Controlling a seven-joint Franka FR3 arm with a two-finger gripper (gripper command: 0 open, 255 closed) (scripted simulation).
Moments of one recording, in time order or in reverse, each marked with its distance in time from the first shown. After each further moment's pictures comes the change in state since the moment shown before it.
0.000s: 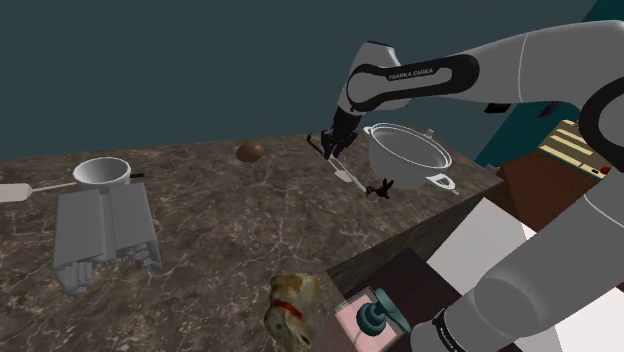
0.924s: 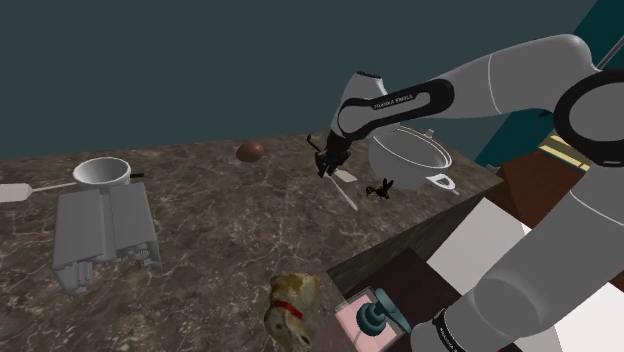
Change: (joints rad) arm 0.002 0.085 -0.001 -0.098 -0.020 0.182 0.011
